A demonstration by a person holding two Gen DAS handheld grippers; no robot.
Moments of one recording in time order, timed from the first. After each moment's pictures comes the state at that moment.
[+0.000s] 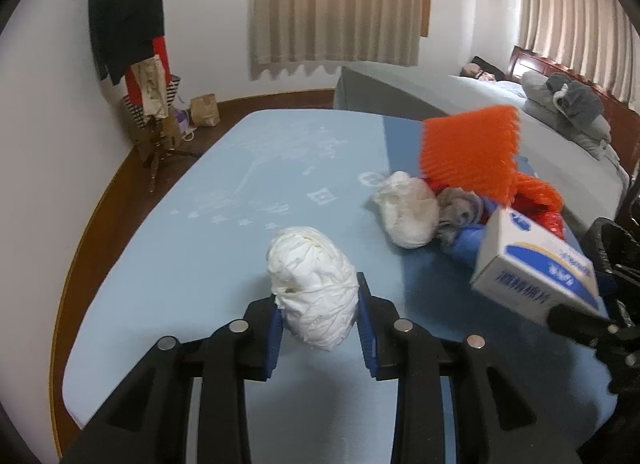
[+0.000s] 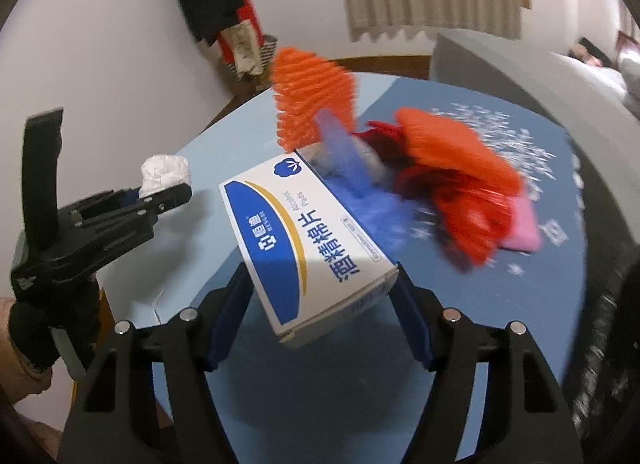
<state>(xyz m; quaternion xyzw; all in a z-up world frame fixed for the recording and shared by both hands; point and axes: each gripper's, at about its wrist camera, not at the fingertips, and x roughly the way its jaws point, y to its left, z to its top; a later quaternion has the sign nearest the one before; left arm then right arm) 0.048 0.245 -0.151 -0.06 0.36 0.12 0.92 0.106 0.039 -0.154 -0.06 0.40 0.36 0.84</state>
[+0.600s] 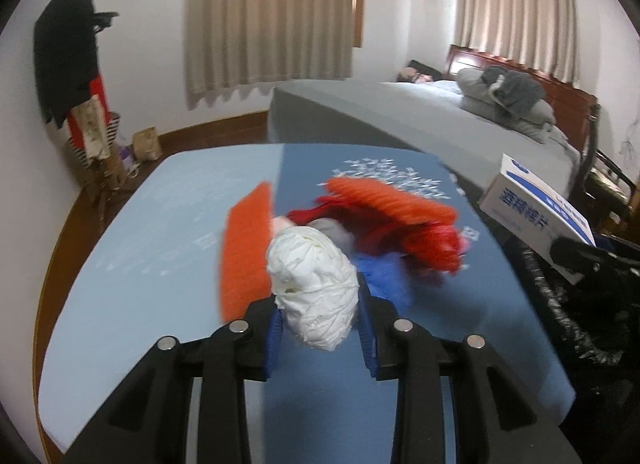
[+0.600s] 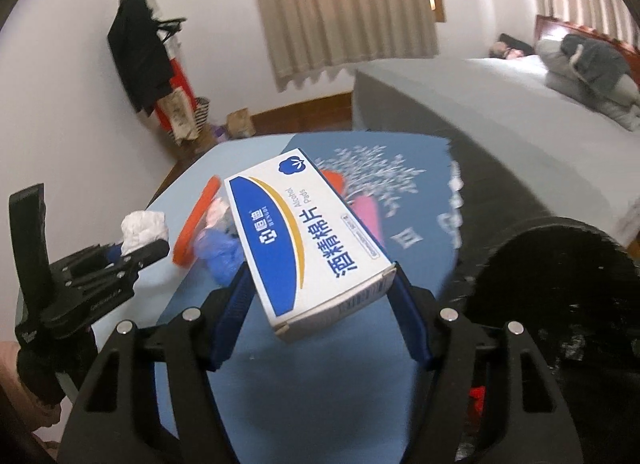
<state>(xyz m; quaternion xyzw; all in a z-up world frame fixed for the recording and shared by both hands) 0.069 0.156 -0.118 -0.02 0.33 0.02 0.94 0.109 -0.077 -0.108 0.01 0.35 0.25 0.90</state>
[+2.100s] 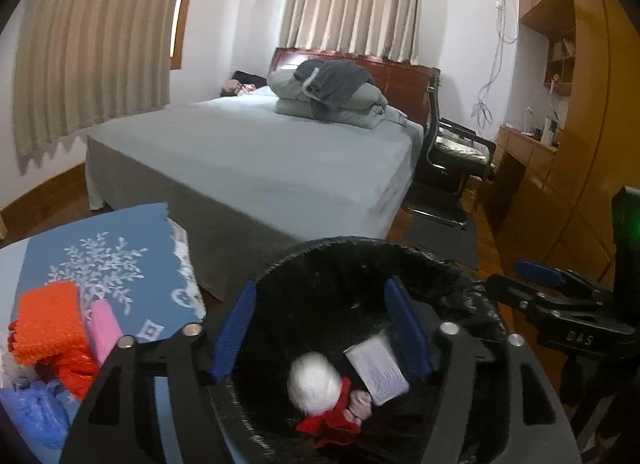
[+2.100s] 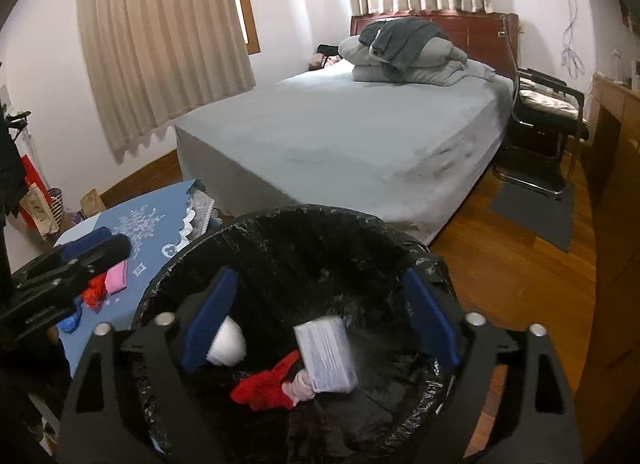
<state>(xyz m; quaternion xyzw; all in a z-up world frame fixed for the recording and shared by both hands) 0.140 -0.108 -0.093 0.01 0.29 -0.27 0.92 0.075 -0.331 -0.124 0.09 0.31 -0.04 0.95</state>
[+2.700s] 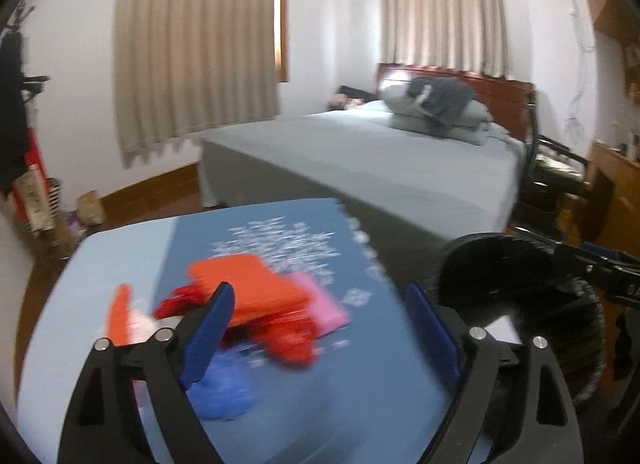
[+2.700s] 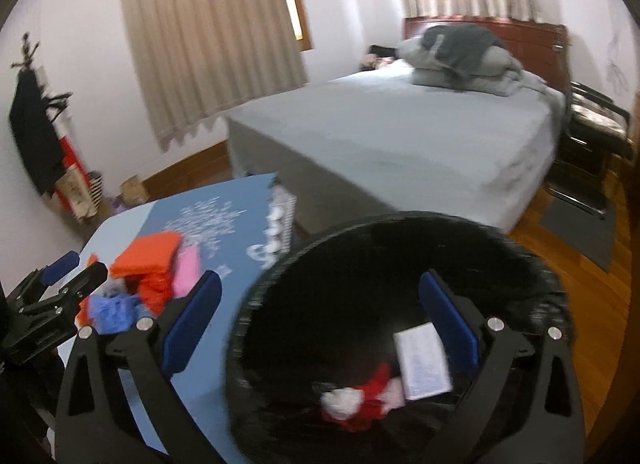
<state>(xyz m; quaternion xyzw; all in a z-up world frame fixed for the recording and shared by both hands) 0.114 0.048 -0.093 0.03 0.27 -0.06 0.96 0.108 -0.211 -0.111 0.07 0.31 0.06 0.95</state>
